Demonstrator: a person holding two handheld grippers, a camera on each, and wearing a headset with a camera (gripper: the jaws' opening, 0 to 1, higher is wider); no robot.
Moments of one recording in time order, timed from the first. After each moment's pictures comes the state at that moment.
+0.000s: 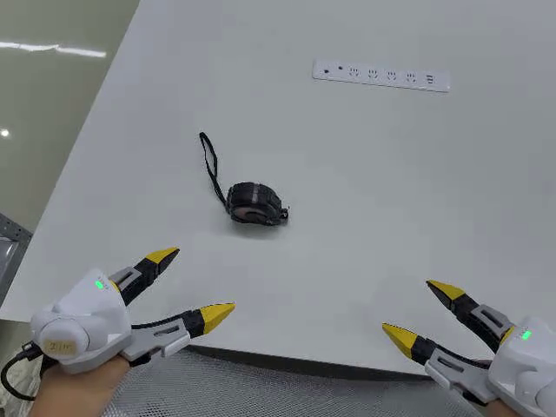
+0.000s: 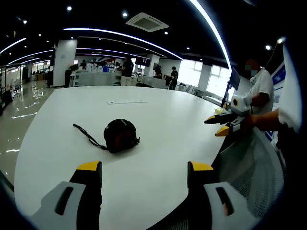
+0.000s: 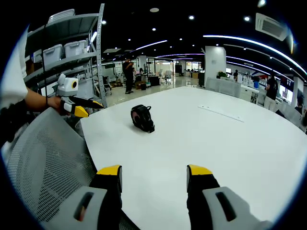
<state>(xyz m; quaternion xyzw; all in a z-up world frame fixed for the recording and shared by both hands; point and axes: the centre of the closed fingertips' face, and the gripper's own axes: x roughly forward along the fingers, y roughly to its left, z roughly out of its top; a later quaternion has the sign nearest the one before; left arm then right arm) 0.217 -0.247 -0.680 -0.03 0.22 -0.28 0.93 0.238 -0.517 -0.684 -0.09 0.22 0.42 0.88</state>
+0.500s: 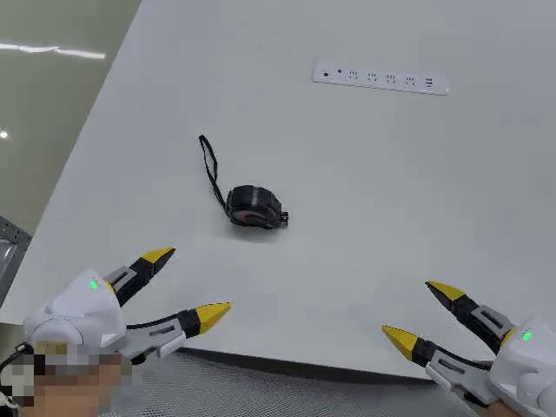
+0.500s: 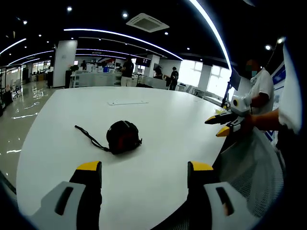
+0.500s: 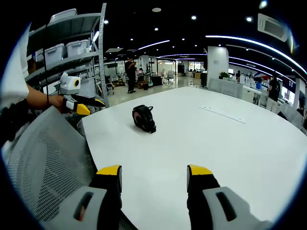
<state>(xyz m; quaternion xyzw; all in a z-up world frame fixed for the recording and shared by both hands) 0.222 -0.240 -0.677 -0.03 0.22 -0.28 0.93 0.240 -0.514 -0.683 -0.09 0.22 0.43 0.87</state>
